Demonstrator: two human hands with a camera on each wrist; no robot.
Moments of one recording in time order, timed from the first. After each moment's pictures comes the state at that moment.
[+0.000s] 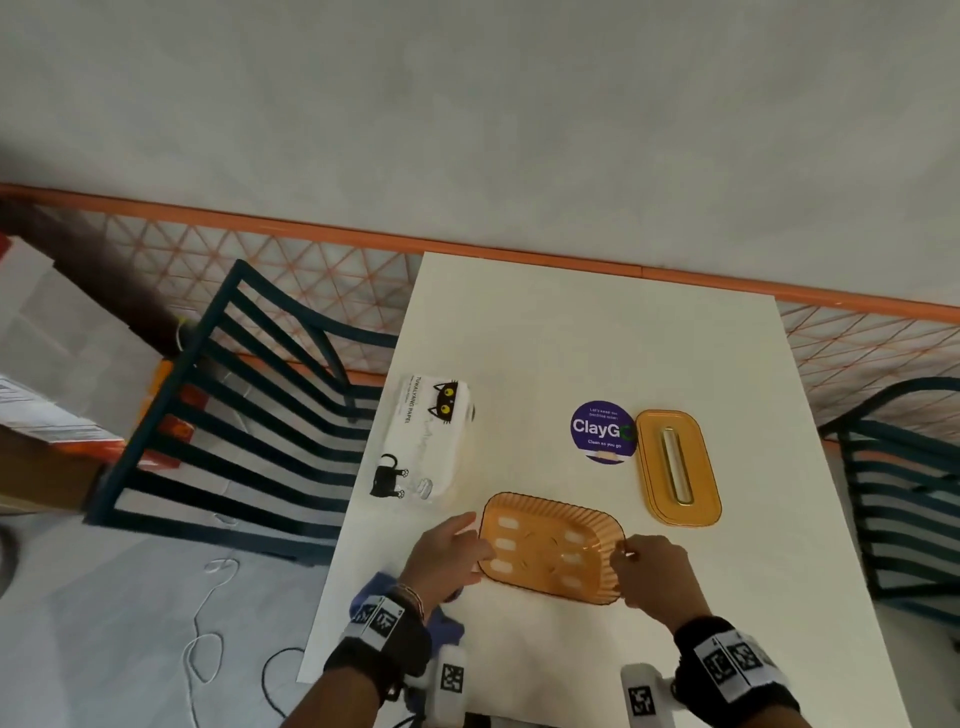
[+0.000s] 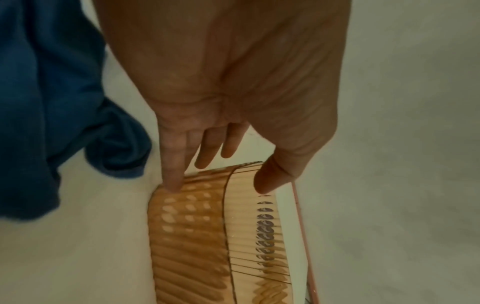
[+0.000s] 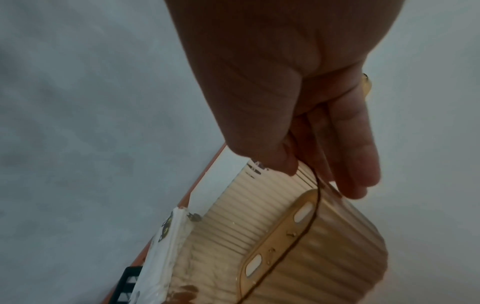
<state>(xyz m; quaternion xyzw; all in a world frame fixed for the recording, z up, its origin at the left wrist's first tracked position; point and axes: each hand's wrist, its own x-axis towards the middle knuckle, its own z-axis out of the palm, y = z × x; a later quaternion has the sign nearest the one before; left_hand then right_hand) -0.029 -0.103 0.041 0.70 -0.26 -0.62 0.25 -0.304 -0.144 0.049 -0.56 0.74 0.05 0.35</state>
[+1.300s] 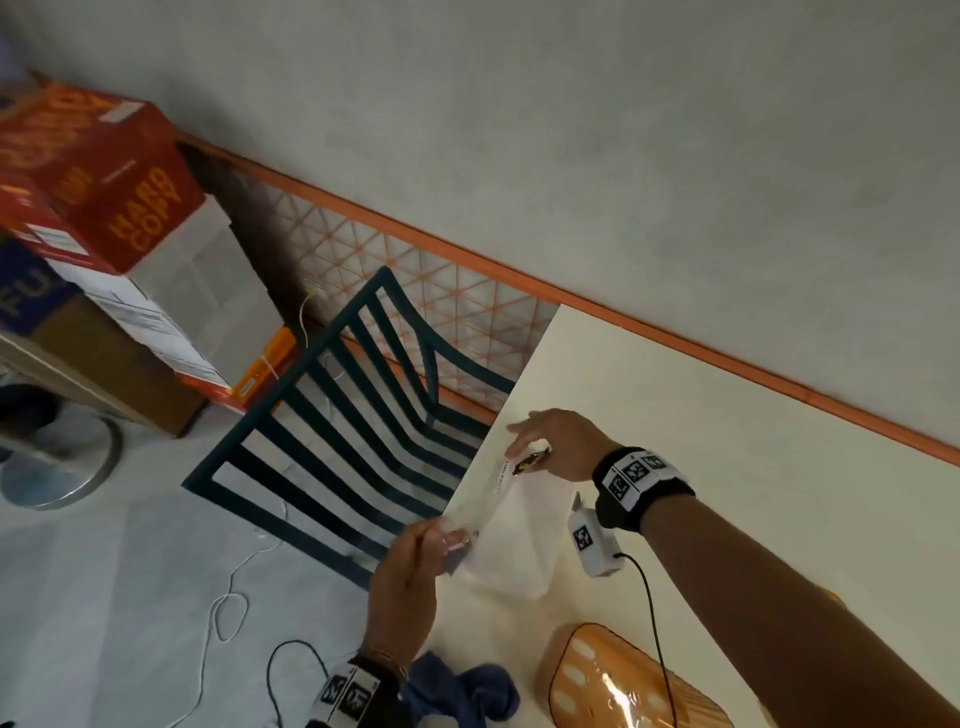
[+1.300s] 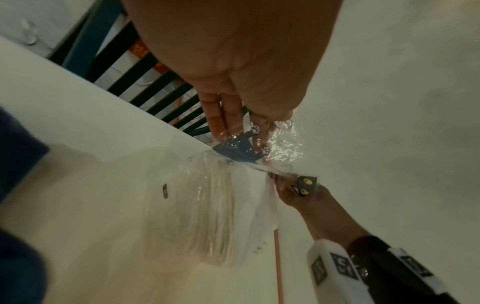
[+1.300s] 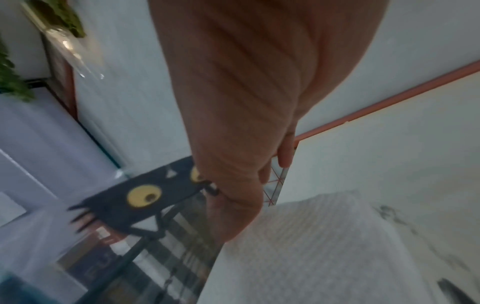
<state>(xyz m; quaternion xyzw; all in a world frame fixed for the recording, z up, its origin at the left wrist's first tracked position) 0.080 -0.111 0.031 0.78 -0.25 -0.30 0.48 -0.023 -0.390 0.070 -0.91 0.27 0.10 0.29</state>
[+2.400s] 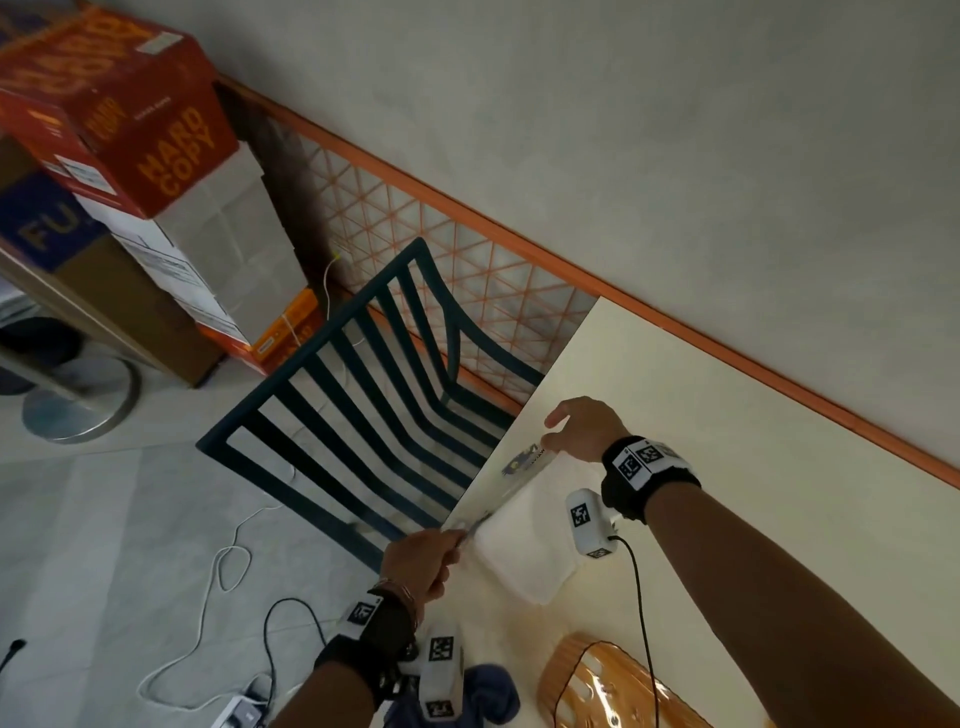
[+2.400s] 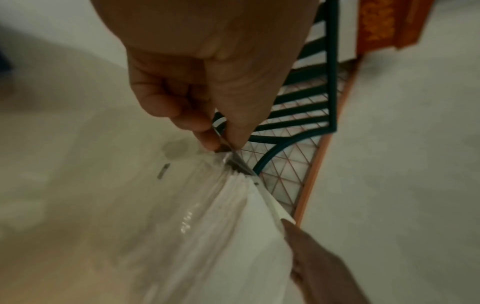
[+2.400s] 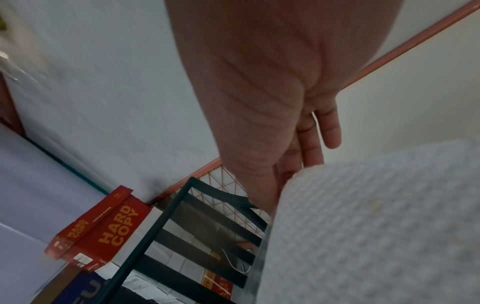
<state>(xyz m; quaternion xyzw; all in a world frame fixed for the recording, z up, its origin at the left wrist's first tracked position) 0.104 -0.138 -0.014 0.73 0.09 -0.52 0.44 0.013 -0.413 0.044 -0.83 0.46 0.15 0.29</state>
